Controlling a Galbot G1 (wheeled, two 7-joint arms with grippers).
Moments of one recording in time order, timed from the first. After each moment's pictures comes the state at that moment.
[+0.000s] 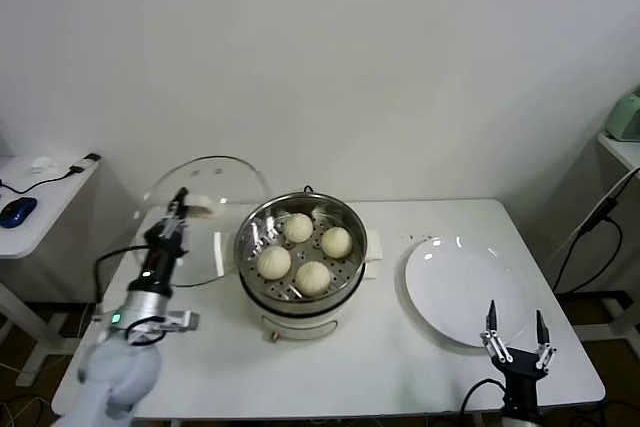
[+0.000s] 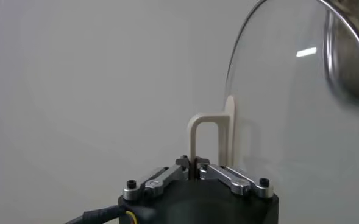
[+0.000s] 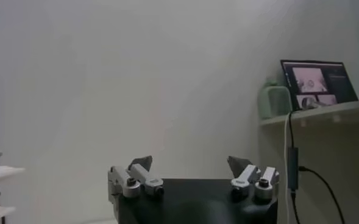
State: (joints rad) left arm 1.26 -1.11 -0.45 -1.98 1.03 0.11 -0.17; right arm -1.61 1.35 0.60 1.69 0.28 0.66 0.18
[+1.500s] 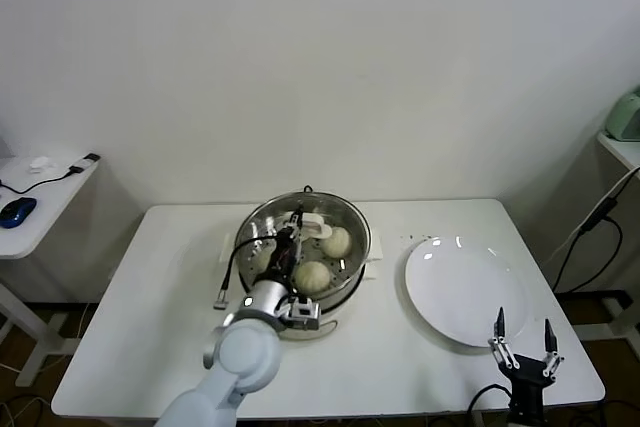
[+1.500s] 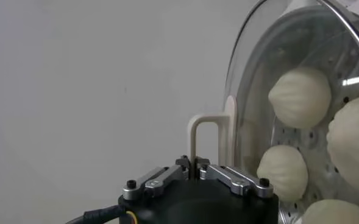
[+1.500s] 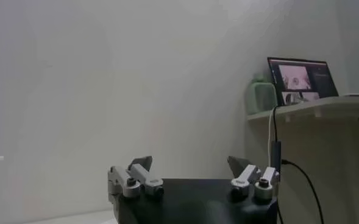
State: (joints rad) left arm 1.03 -1.26 0.00 -1.94 1.34 0.43 0.26; right arm -1.61 1.38 0.63 1.64 0.27 0.68 0.17
